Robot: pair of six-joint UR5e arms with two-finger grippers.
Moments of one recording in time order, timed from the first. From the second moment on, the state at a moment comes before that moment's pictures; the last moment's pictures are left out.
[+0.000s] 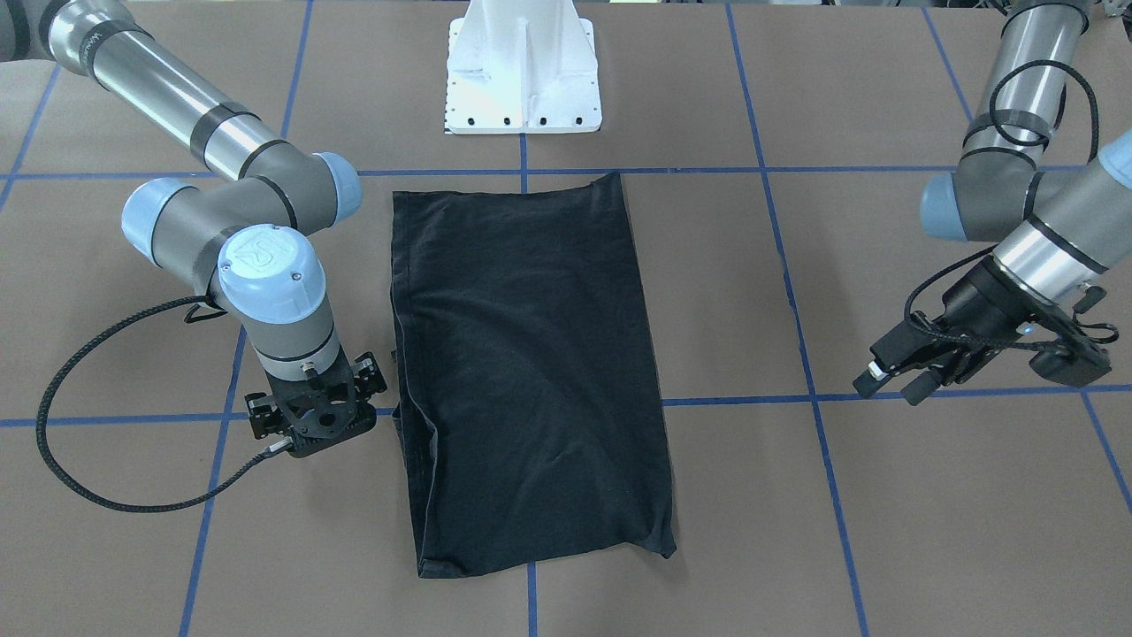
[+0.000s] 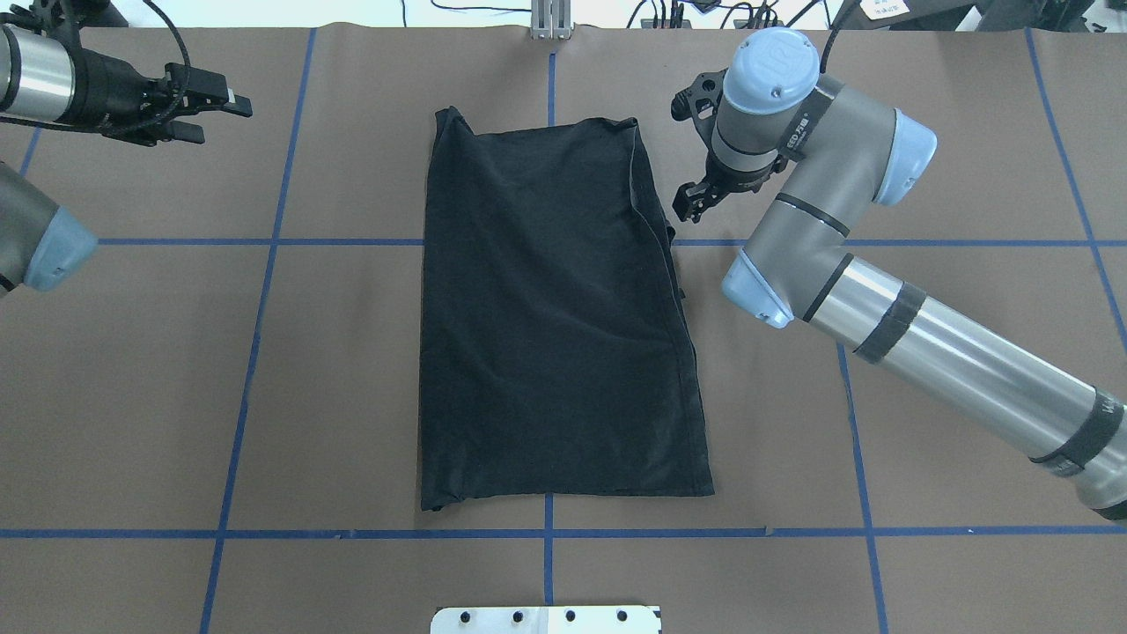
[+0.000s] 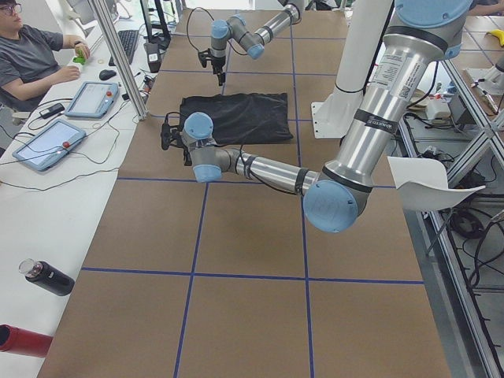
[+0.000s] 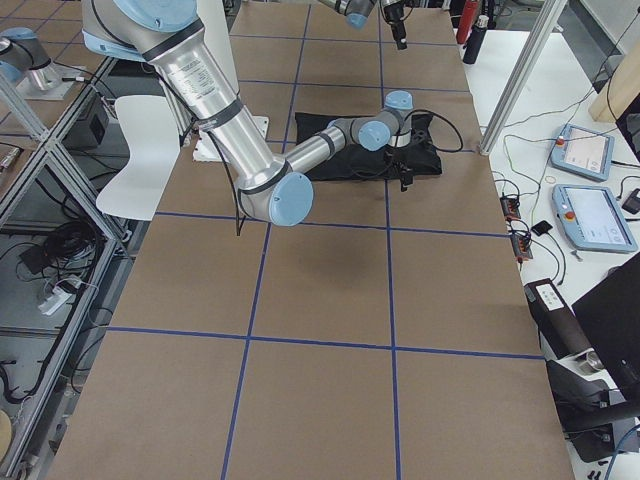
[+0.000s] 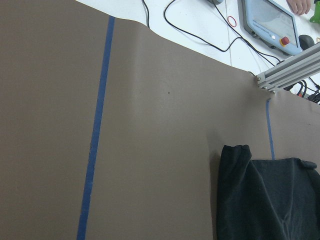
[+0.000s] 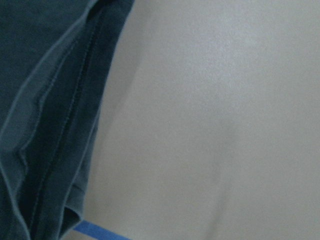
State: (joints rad) left arm -1.09 -1.95 -1.38 -2.65 -2.23 -1.30; right arm 0.79 -0.85 1.34 -1.45 1.90 0.50
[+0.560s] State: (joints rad) left arm -1.09 -1.96 -1.40 -2.65 -2.23 -1.28; right arm 0.79 -0.72 1.23 -1.42 1.90 0.53
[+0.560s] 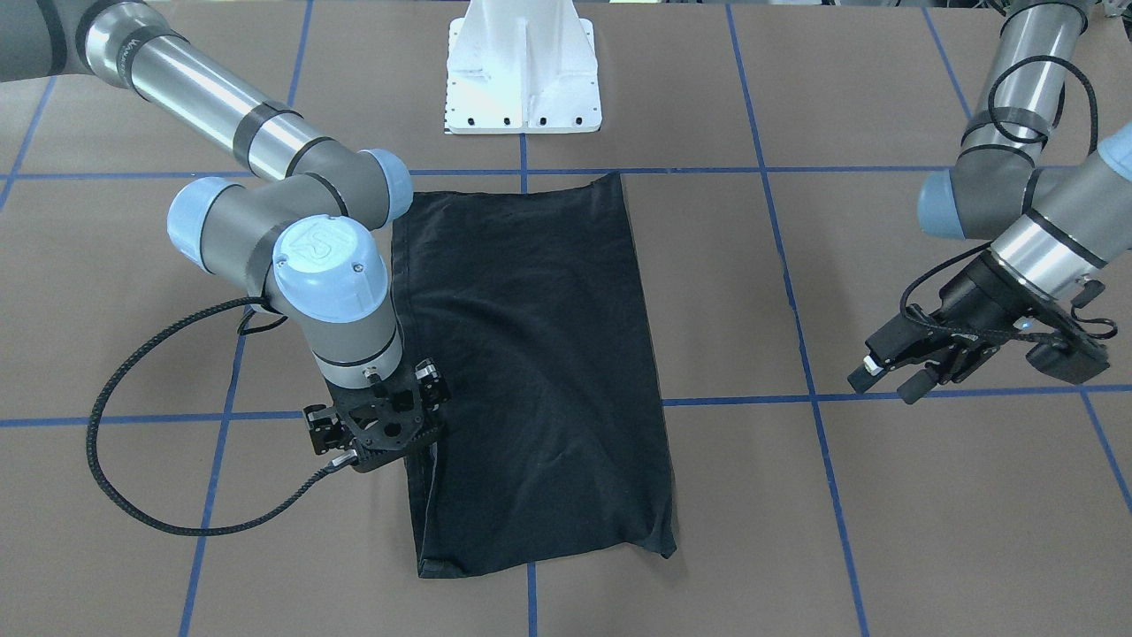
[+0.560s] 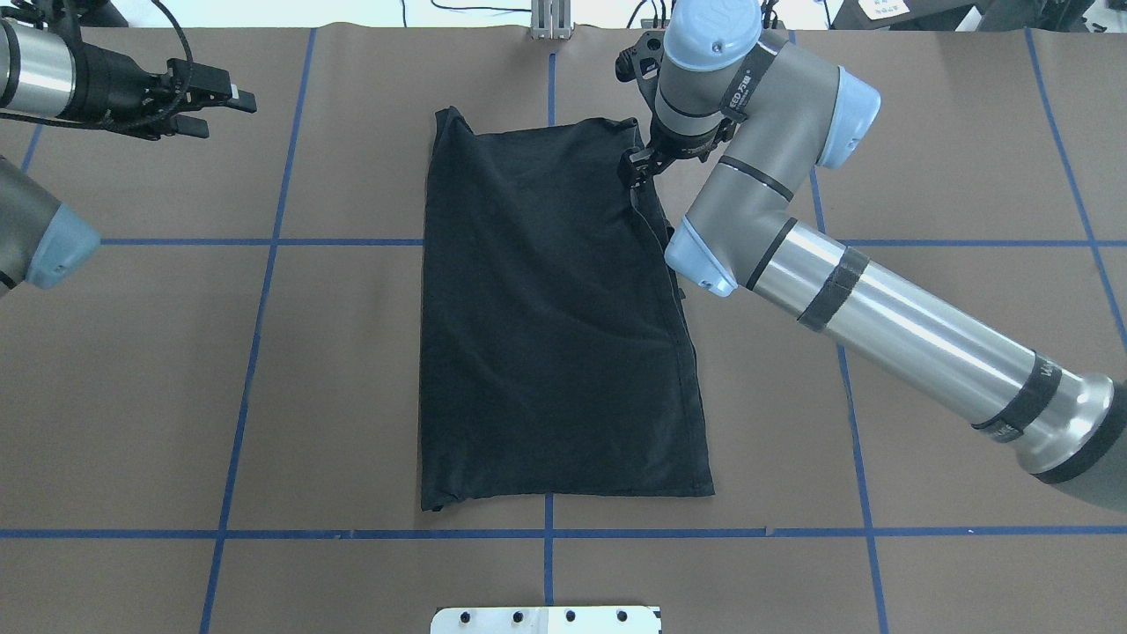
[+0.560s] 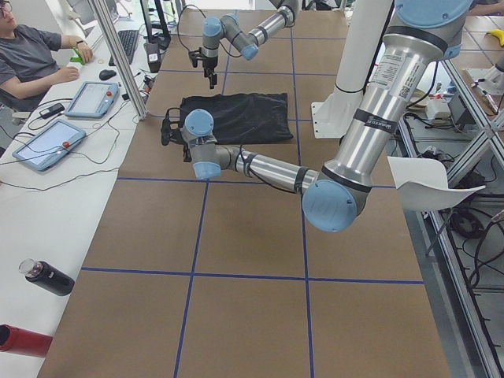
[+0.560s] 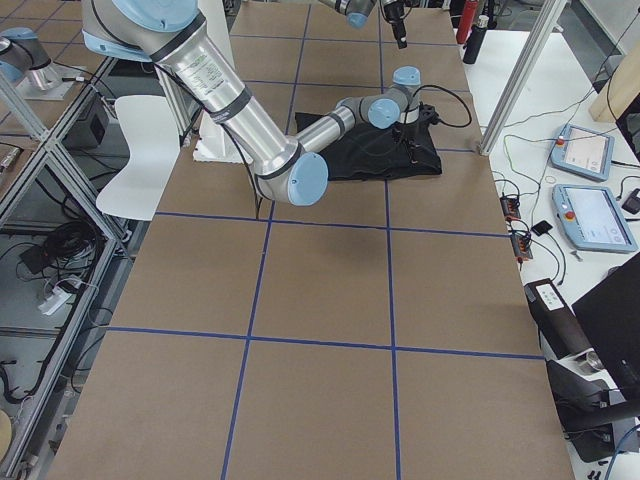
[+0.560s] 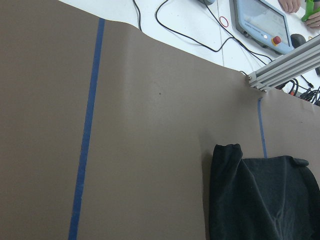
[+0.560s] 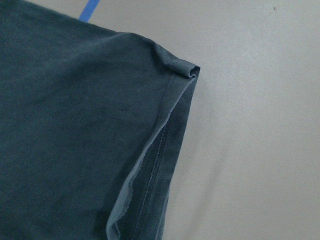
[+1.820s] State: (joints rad) left arm -1.09 -1.97 -1.43 -2.65 -2.22 -1.24; right arm 0.72 -0.65 1.03 -1.28 1.83 0.57
